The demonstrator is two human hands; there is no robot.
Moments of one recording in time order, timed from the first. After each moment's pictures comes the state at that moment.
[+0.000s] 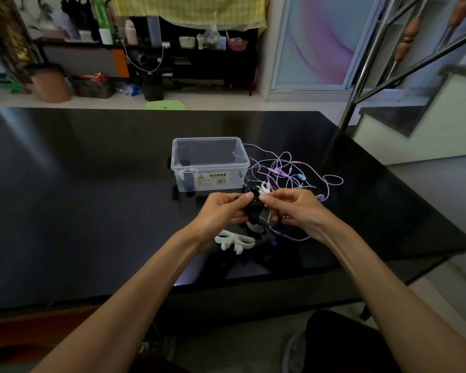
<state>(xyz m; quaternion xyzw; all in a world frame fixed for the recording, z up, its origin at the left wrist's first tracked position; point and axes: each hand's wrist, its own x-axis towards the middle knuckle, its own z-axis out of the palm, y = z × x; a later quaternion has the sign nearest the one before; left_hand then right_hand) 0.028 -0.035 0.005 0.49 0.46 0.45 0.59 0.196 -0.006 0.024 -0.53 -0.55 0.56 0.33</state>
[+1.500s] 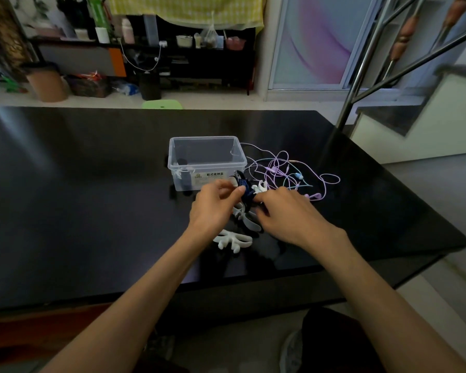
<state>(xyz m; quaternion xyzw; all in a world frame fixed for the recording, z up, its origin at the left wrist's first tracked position) 0.027 -0.024 -0.003 0.54 0.61 0.46 0.36 0.176 -0.025 0.035 -0.50 -0.86 0.01 0.10</state>
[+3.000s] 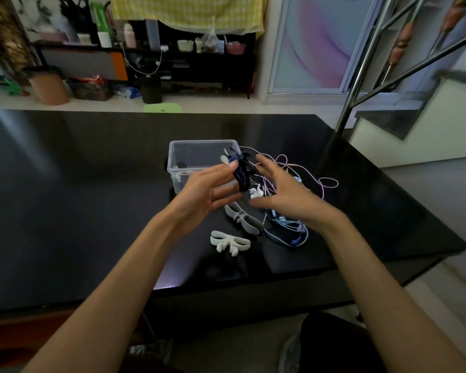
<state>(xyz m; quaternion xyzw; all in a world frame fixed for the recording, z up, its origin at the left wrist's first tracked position) 0.011 -0.030 0.045 0.43 0.37 0.51 0.65 0.179 -0.010 0.060 -0.46 -0.74 0.43 0.24</state>
